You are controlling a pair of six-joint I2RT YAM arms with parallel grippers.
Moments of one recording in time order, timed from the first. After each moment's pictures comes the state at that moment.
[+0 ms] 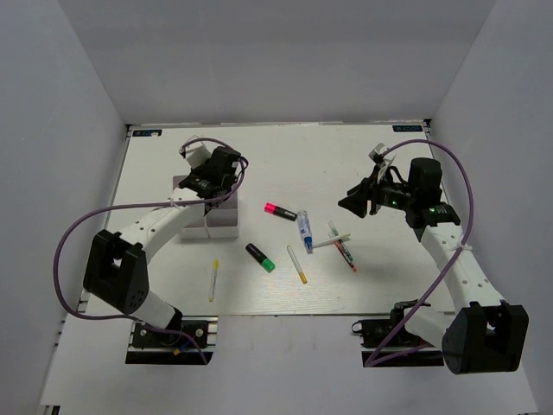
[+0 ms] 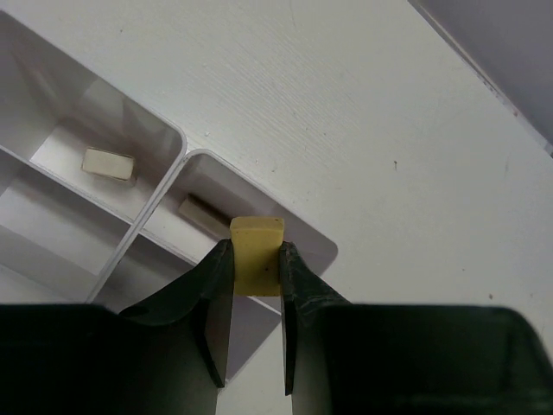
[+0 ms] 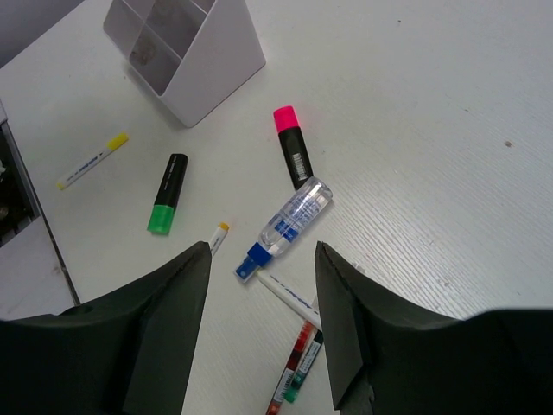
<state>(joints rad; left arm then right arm) -0.51 1.51 1.15 -0.39 -0.67 -0.96 0.09 1.10 0.85 -0.24 -0.91 -0.13</state>
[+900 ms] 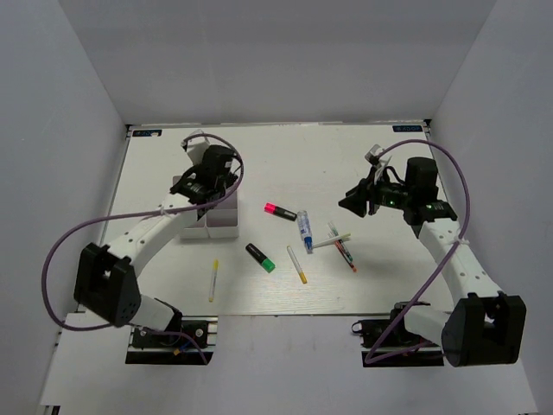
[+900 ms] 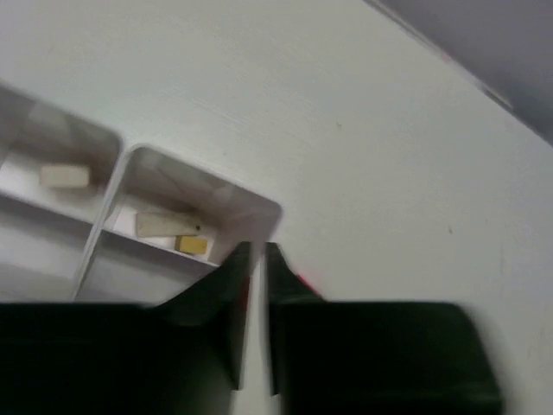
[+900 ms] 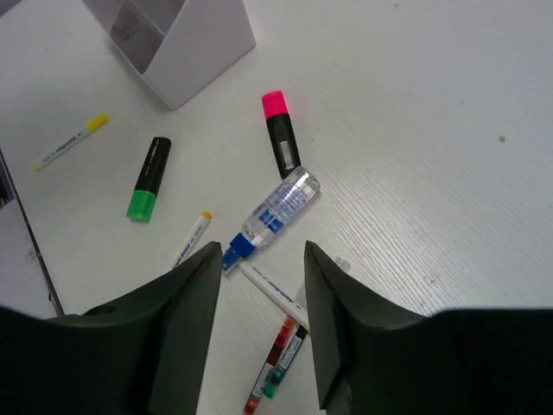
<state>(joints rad) -0.51 1.45 1.13 -0.33 -0.58 -0.85 0.09 1.13 0.85 -0.25 -0.90 -0.21</state>
